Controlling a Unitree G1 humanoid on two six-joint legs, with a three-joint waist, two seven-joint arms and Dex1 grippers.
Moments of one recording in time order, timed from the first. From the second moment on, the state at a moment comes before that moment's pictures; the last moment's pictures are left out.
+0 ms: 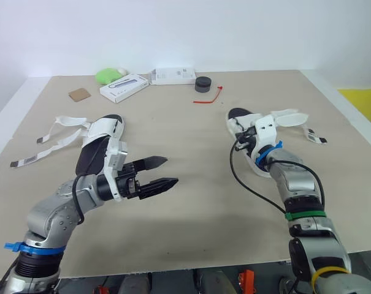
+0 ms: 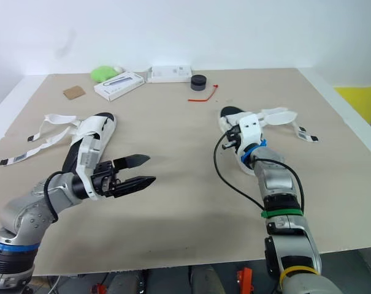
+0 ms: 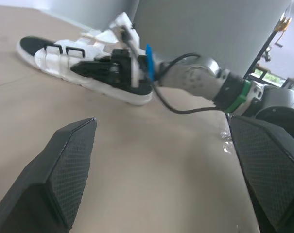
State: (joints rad) left arm -0.27 0.55 0.08 -0.35 -0.87 0.66 -0.92; right arm -0.64 -0.44 -0.04 0.39 0.21 0.32 0.59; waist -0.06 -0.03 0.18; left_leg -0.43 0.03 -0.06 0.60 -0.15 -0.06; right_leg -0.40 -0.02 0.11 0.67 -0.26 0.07
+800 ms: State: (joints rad) left arm -0.29 0.72 0.01 -0.29 -0.61 0.44 -1.14; right arm -0.54 -0.67 0.28 -0.01 0.39 0.40 1.45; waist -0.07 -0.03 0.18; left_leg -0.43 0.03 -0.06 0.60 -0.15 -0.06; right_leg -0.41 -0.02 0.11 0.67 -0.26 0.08
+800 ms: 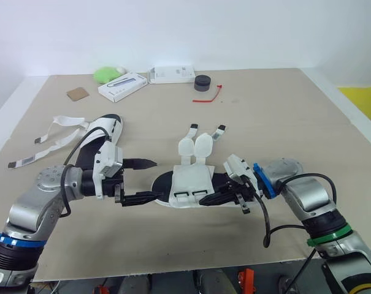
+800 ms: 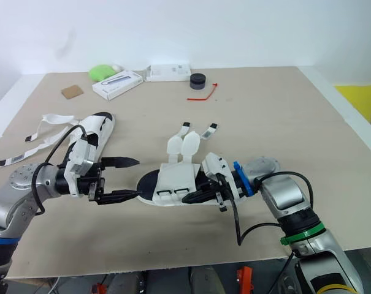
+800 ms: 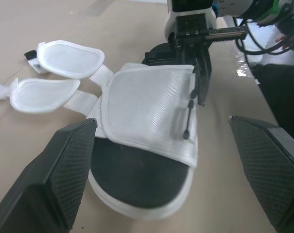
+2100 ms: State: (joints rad) left arm -0.30 0.68 -0.17 -0.04 -0.30 0.06 -1.30; right arm -0.48 -0.59 0.32 -0.07 0.36 0.41 1.41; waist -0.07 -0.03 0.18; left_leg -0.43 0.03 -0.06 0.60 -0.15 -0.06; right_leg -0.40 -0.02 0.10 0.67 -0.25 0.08
